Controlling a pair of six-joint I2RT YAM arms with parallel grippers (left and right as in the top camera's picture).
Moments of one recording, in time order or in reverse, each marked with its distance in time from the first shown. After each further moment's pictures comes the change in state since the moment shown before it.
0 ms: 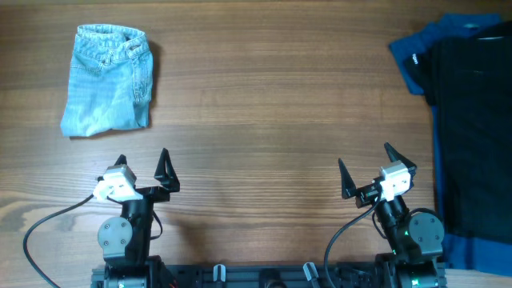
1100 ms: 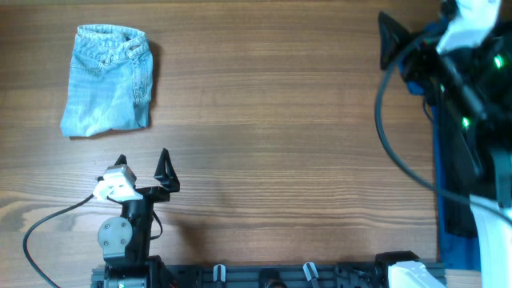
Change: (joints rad) left arm 0.000 0.001 0.000 0.000 0.000 0.000; right arm -0.002 1.174 1.484 -0.478 0.087 0.056
